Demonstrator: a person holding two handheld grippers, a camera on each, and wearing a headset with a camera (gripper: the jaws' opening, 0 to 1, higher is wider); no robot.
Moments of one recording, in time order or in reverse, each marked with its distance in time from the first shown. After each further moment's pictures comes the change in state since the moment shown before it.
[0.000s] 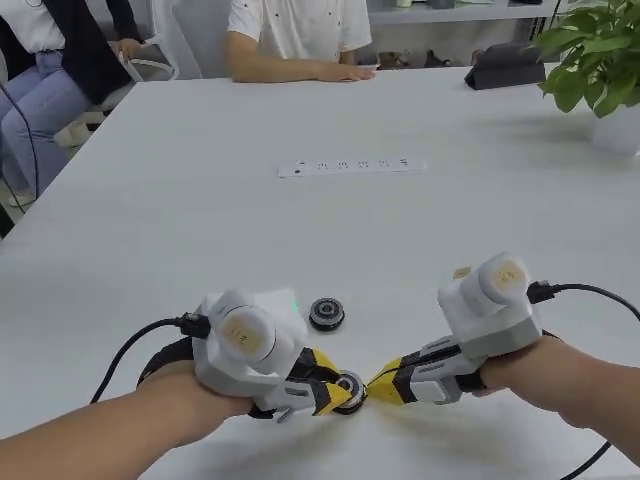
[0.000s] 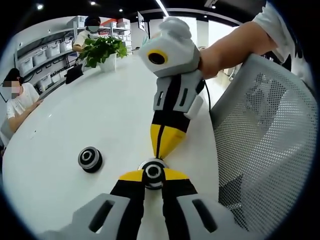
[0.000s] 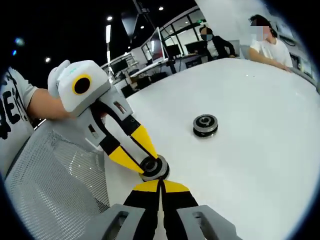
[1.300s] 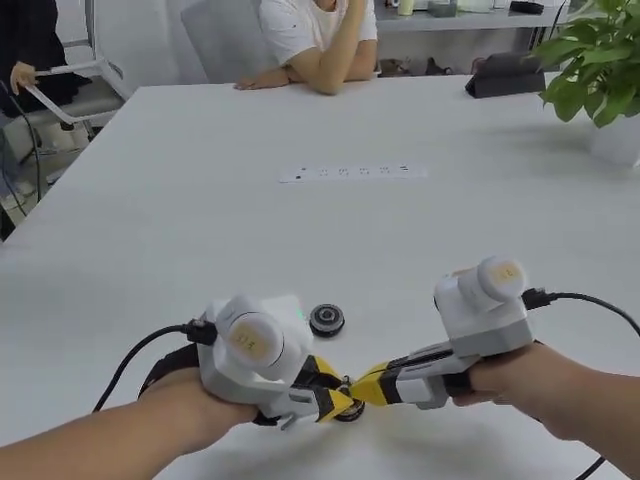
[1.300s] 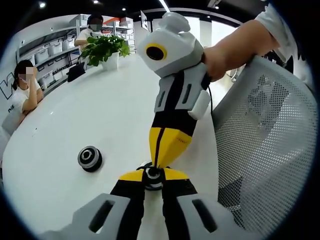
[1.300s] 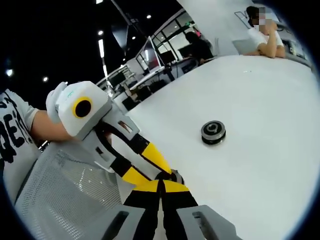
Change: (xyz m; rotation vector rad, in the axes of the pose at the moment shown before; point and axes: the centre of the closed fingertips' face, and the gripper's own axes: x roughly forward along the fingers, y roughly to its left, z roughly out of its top) left arm 0.002 -0.001 0.000 -0.022 0.008 0.010; right arm 0.004 0.035 0.019 0.144 -0.073 0.132
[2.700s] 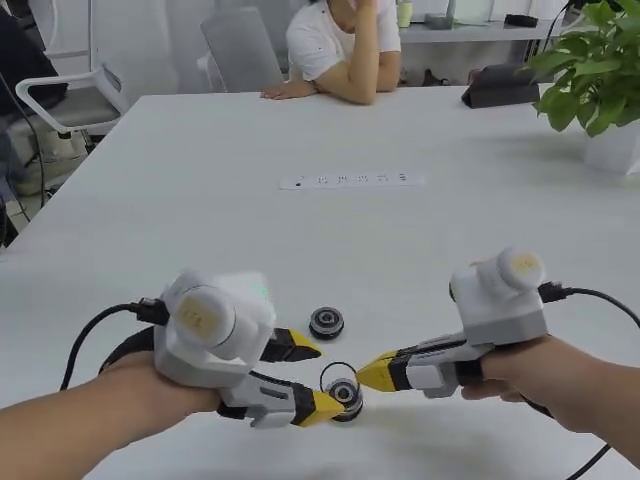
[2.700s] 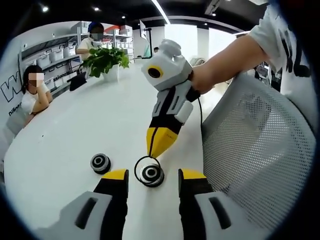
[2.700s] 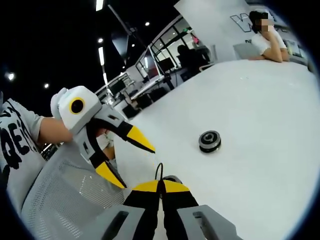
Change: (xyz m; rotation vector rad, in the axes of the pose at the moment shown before) left arm -0.051 -0.003 0.021 0.005 -0.082 -0.008; right arm -0.018 -0.007 0.018 -0.026 -0.068 -0.067
